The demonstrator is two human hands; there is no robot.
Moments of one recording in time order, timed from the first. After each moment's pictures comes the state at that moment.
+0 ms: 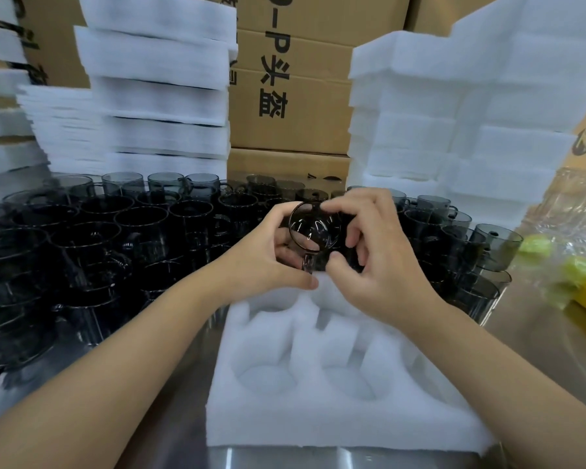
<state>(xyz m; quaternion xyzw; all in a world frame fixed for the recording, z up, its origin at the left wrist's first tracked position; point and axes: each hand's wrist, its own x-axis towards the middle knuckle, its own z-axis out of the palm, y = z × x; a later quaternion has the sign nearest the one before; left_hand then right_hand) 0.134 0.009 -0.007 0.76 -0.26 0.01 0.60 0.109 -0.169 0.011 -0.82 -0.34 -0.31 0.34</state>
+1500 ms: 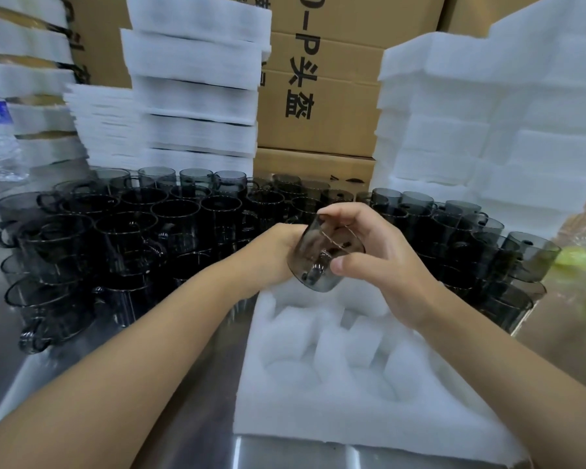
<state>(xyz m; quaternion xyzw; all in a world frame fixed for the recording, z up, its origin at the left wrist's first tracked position) 0.119 0.015 0.003 0.83 -0.22 0.03 0.51 0.103 -0.151 0.018 -0.72 -0.34 0.00 0.61</state>
